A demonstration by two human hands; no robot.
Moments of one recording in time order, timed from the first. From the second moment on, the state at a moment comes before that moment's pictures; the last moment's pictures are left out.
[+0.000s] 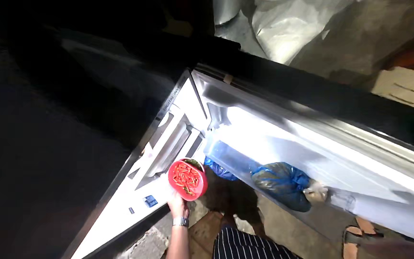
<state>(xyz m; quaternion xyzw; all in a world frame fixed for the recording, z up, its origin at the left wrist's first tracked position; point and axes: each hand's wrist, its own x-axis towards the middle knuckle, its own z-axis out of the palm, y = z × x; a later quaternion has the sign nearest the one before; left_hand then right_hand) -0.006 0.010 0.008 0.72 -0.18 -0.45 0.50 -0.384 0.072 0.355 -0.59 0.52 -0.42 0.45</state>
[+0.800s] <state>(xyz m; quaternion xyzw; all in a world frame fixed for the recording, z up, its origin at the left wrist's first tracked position) -0.038 0.086 0.129 0.75 -0.19 -0.42 0.47 -0.312 0.019 0.219 -0.65 0.53 -0.16 0.52</state>
